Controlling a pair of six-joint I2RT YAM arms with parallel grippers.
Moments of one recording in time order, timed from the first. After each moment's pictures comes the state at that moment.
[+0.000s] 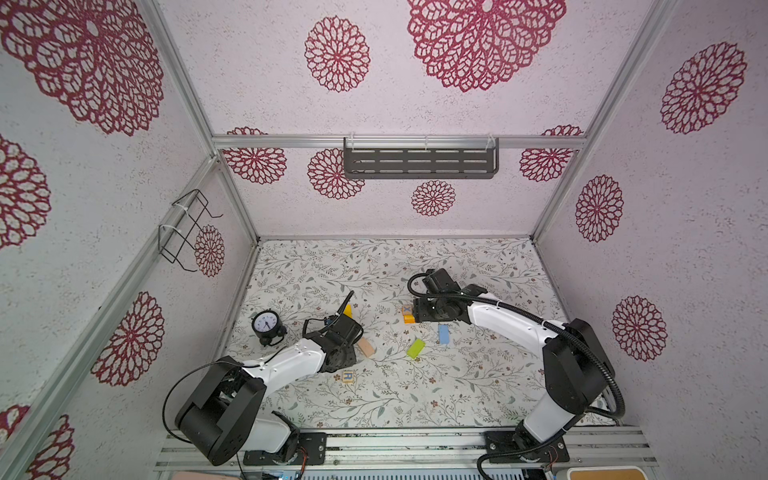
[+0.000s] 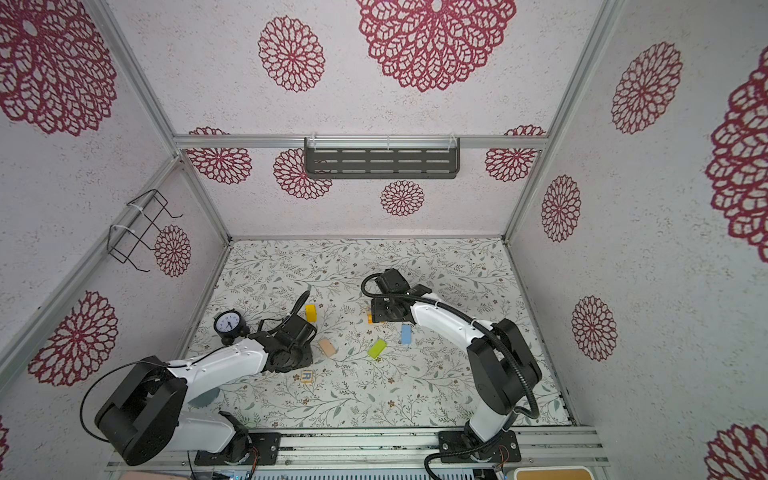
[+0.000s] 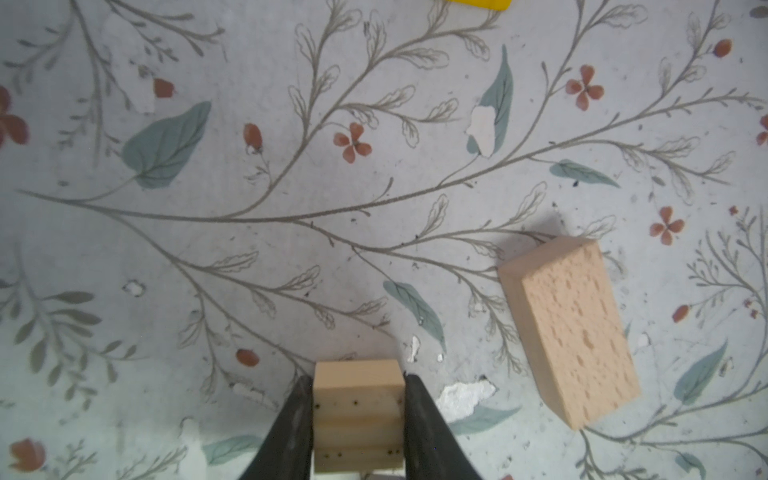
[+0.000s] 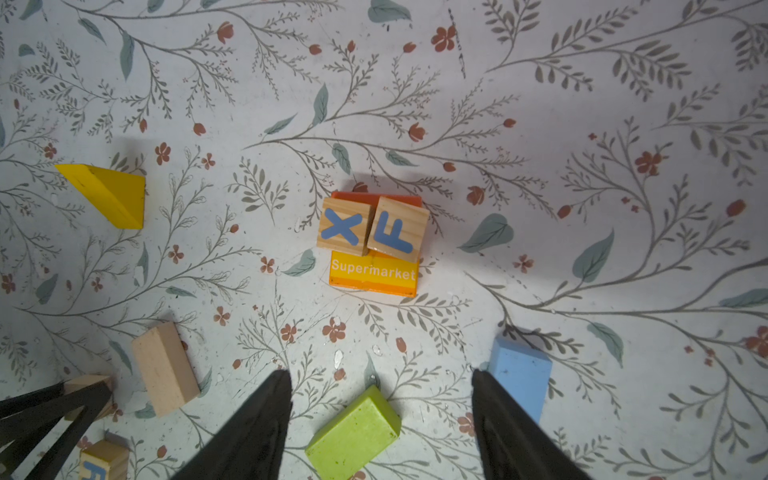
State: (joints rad) left arm -0.59 1.39 0.64 -0.51 -0.20 -0.82; right arm 0.67 1.66 1.20 -0.56 0.05 0.51
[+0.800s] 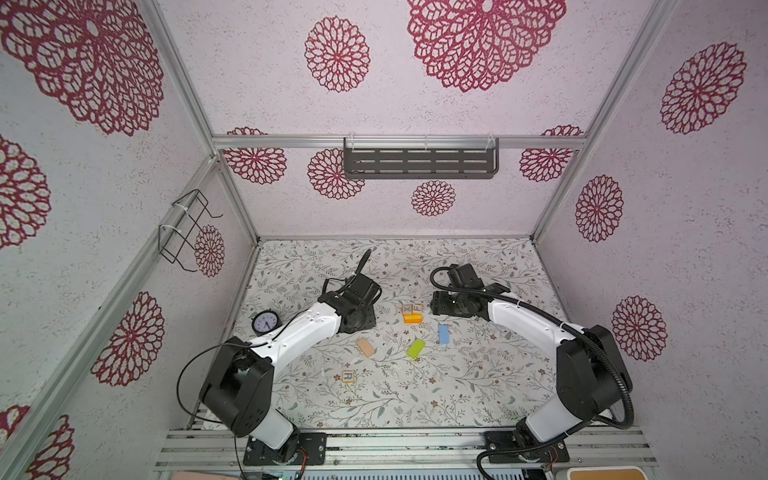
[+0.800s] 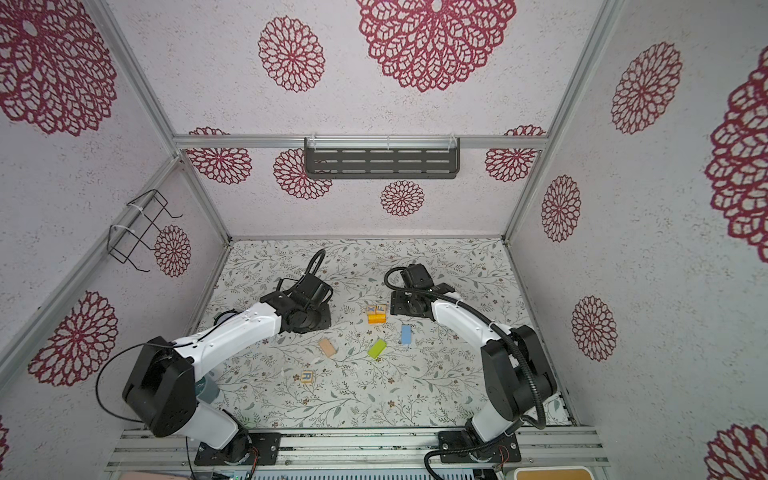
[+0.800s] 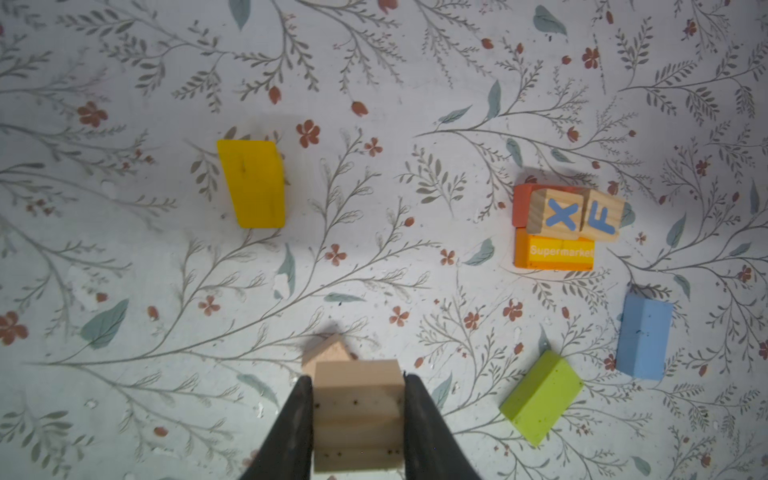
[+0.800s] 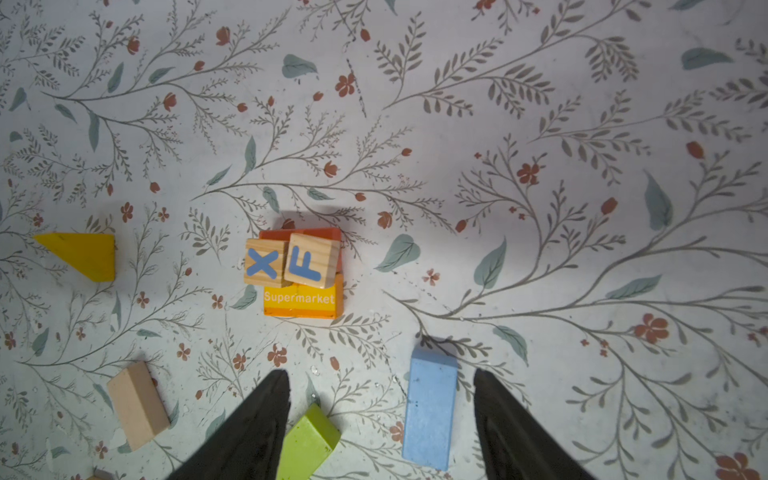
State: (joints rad) left arm -0.62 1.61 1.16 -0.68 -0.17 -0.72; right arm 0.48 1.59 1.11 -0.50 -0.02 0.49
